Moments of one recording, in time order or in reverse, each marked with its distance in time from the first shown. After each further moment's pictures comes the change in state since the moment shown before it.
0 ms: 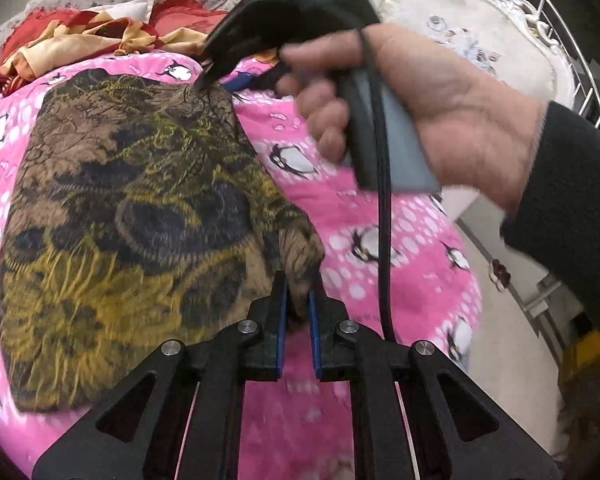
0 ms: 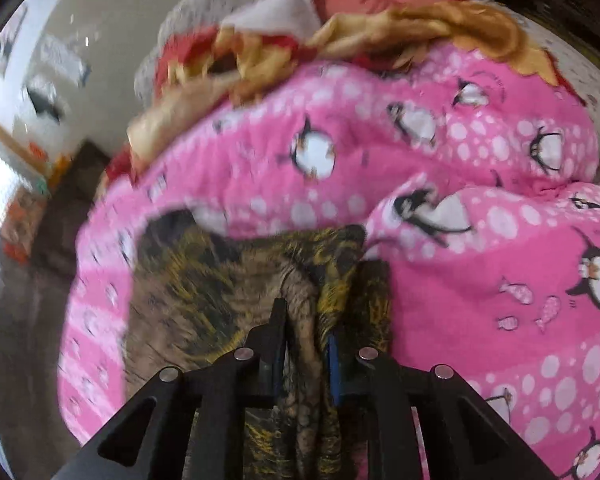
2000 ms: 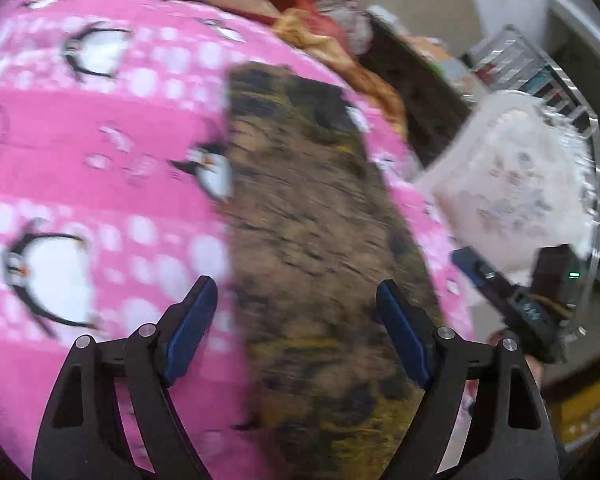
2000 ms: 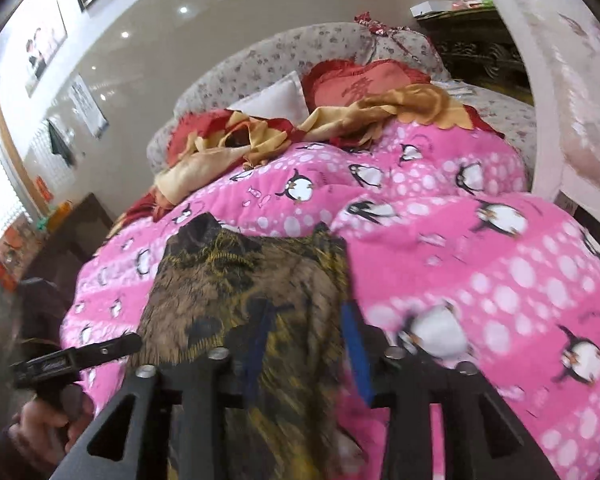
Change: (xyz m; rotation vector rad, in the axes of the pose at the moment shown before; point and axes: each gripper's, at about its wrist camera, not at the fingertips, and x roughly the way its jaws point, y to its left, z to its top) left arm -0.006 0.216 0.050 -0.362 -0.016 -0.150; right arm -0.067 -0.010 -0.117 -0.069 -0.324 -0.030
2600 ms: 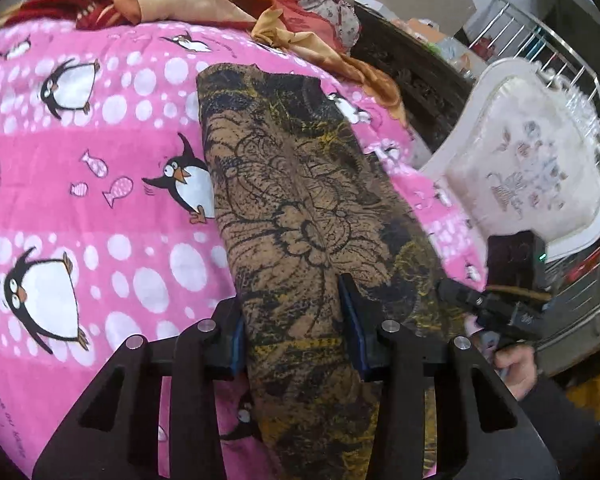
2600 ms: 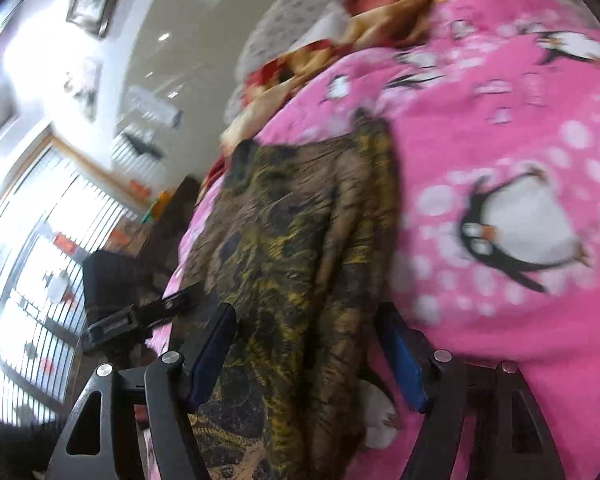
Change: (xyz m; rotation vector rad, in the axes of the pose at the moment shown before) left arm 0.010 -0.024 0.001 0.112 -0.006 0.150; right arm 0.070 -0.033 -0.034 0.142 0.207 0.490
